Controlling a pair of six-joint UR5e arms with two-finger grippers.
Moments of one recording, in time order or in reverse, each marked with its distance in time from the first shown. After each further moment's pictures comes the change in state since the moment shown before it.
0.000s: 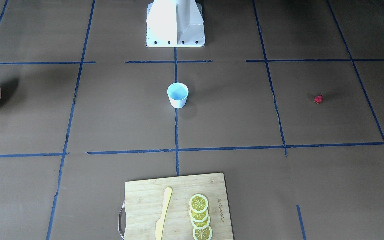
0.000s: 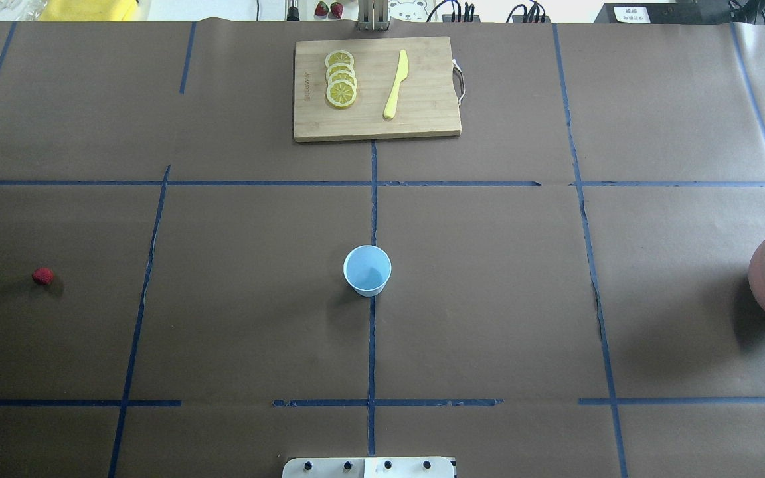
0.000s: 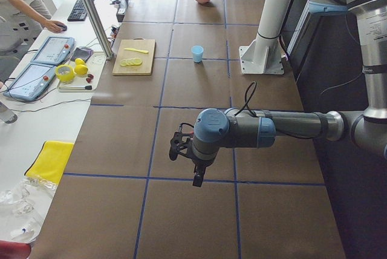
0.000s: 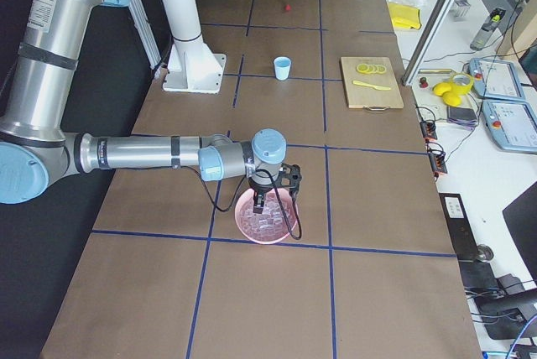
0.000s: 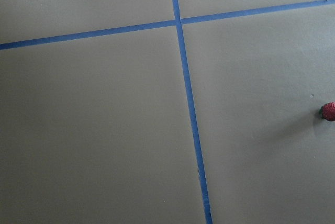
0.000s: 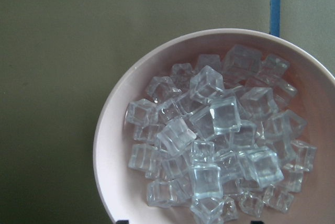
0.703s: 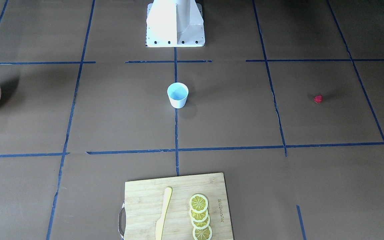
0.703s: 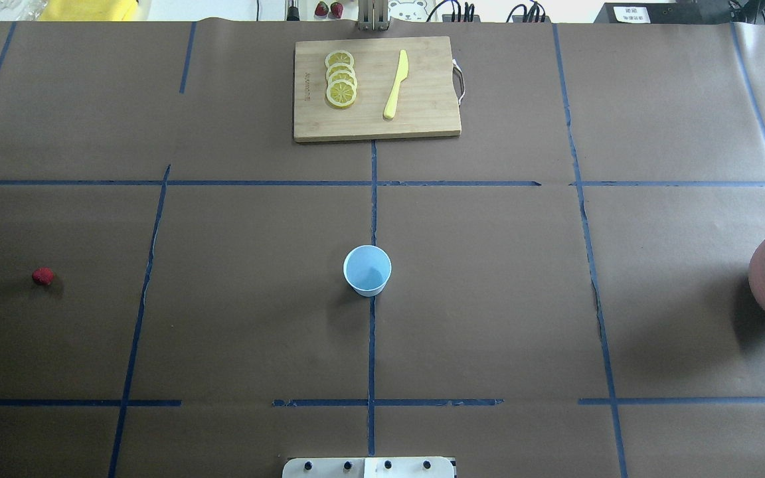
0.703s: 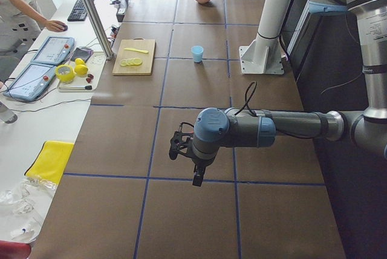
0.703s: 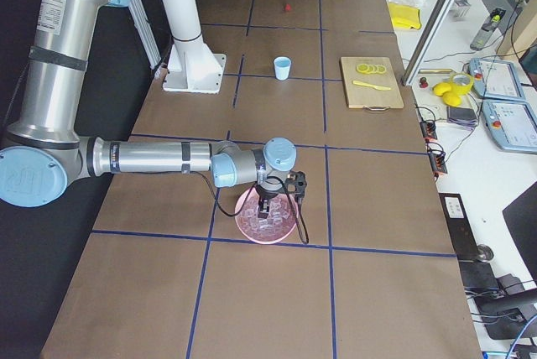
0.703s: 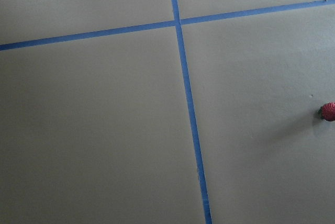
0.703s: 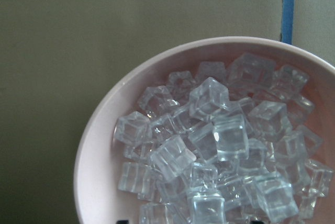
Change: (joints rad) left arm 0.000 0.000 -0.004 0.000 0.000 0.000; right arm -0.039 0.050 -0.088 0.005 -0.001 0.005
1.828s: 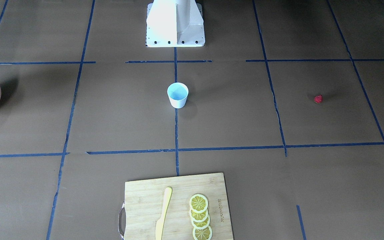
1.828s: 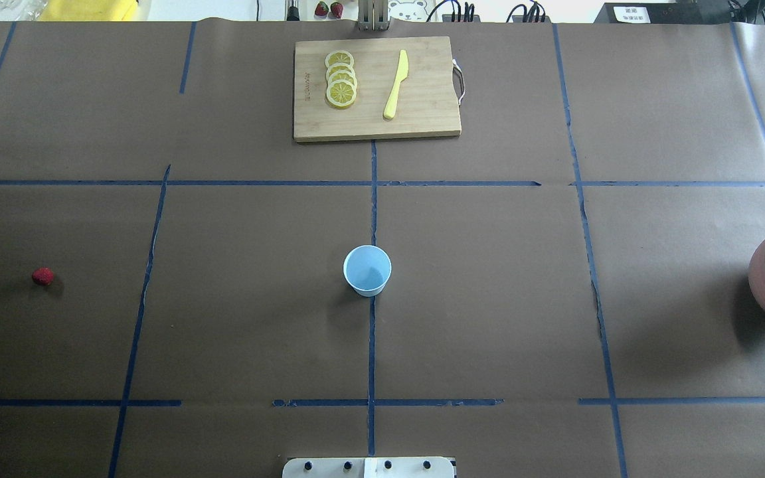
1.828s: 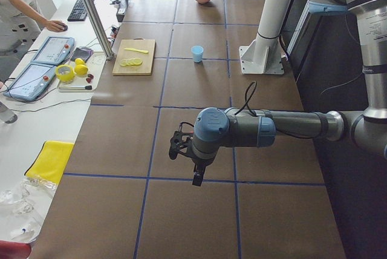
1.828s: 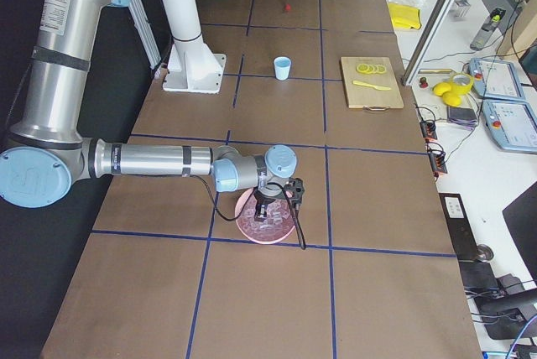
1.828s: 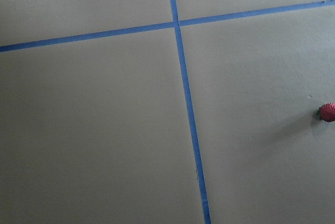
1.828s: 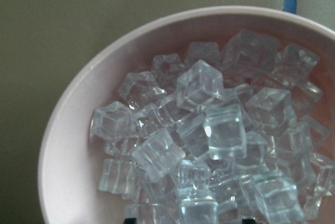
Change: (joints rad) left arm 0.000 0.000 0.000 0.001 -0.001 0.000; right arm -0.029 0.003 -0.034 0.001 0.001 0.001
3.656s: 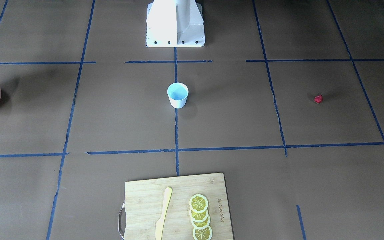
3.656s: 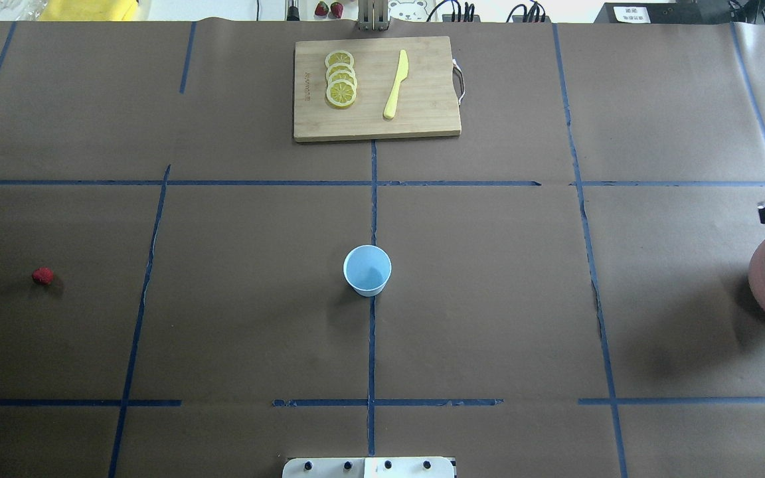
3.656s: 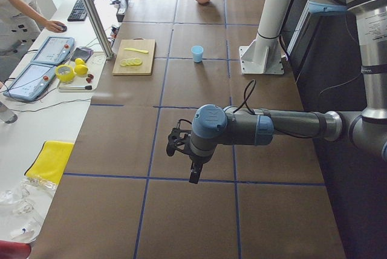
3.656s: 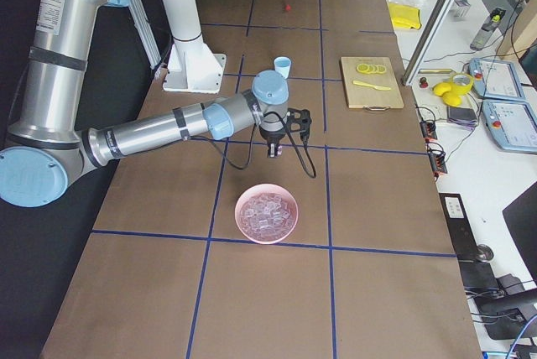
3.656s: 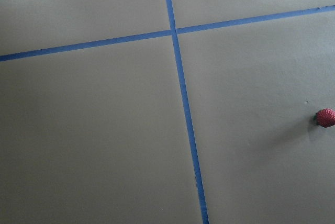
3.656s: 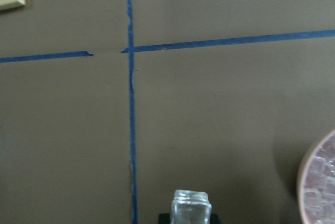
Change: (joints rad) left arm 0.000 -0.012 -0.003 -0.018 -0.004 0.000; right arm -0.016 0.138 0.400 -0.003 0.028 0.415
